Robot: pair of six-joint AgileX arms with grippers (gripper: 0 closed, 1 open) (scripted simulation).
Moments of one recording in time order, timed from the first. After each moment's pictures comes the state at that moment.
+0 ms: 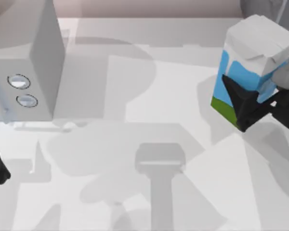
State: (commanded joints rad) left arm 0.00 0.00 0.00 0.00 0.00 0.00; right arm 0.28 1.56 0.41 1.14 -0.35 0.02
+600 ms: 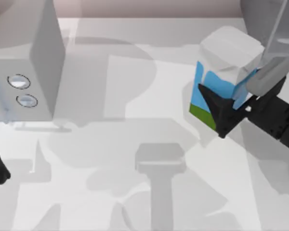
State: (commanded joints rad) left arm 0.00 0.00 0.00 0.00 0.00 0.00; right arm 0.33 1.83 0.48 1.34 -0.41 0.01
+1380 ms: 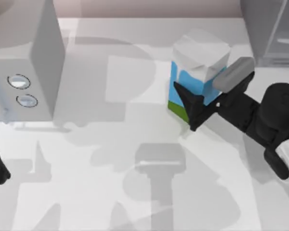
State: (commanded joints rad) left arm 0.00 0.00 0.00 0.00 0.00 0.00; right arm 0.40 2.11 0.68 1.42 -0.34 0.01
